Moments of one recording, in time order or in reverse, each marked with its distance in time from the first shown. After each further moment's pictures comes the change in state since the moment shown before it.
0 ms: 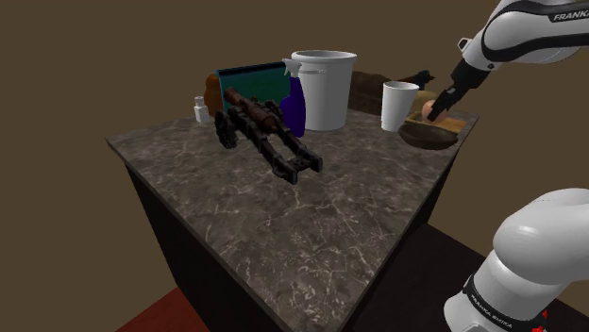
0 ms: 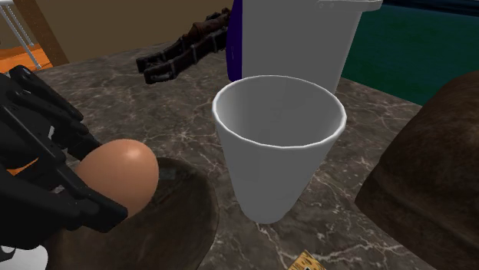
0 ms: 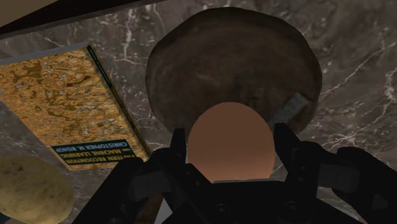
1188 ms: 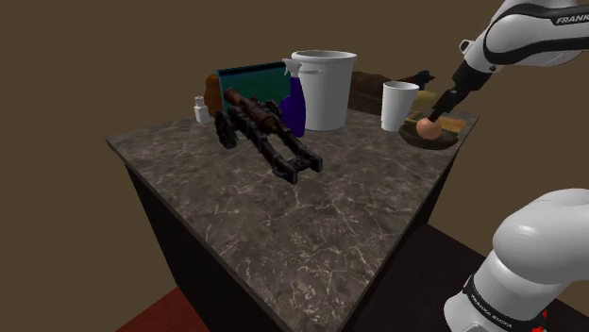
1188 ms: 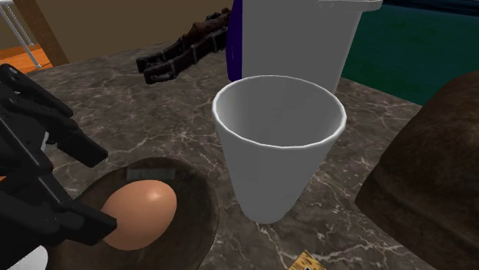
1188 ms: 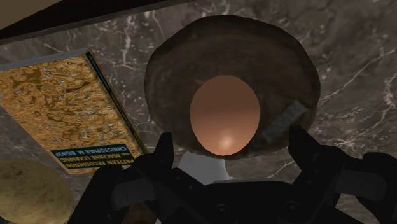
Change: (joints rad) arm -0.008 -0.020 -0.001 -0.021 -0.005 0.003 -0.002
